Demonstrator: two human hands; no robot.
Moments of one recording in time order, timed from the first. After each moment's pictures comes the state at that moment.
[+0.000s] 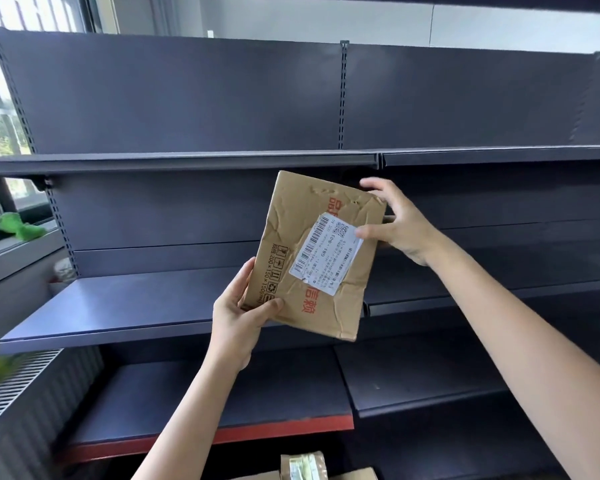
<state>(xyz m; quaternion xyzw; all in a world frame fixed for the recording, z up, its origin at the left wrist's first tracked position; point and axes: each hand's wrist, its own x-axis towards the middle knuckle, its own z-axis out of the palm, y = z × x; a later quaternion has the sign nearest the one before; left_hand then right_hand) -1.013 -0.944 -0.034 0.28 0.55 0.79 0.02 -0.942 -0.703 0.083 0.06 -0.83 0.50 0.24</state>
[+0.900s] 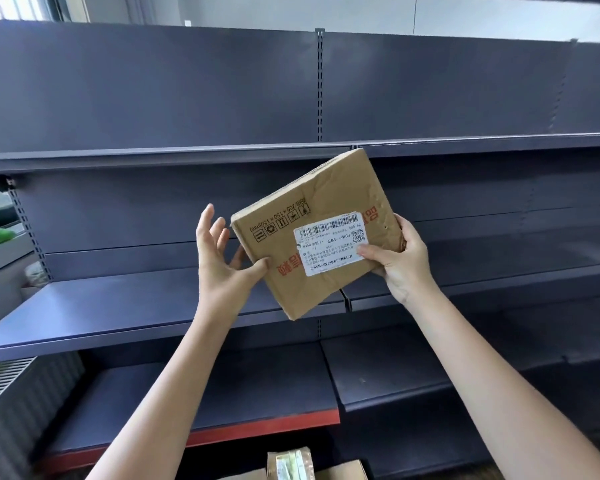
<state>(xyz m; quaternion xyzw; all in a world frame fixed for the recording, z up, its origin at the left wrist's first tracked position) -1.022 -0.904 0.009 0.31 0.56 0.76 -0.11 -0.934 -0.672 0.013 -0.01 -0.59 0.73 0.36</state>
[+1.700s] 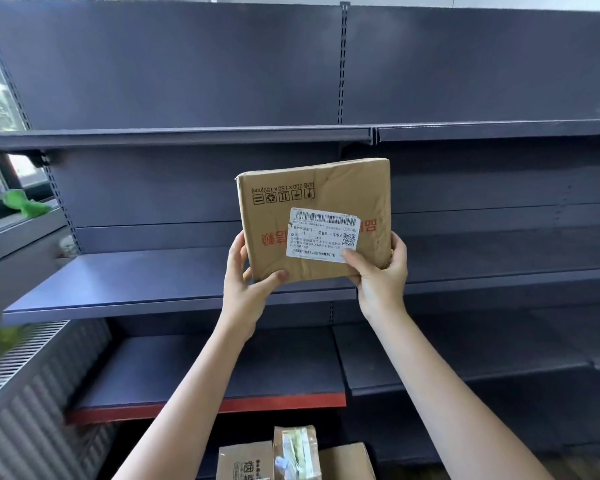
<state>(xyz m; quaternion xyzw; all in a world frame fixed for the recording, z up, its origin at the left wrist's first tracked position) -1.012 -0.893 -0.041 0.27 0.58 0.76 -0.05 -0.951 -0.717 -0.030 -0.05 -0.46 0.80 0.38</state>
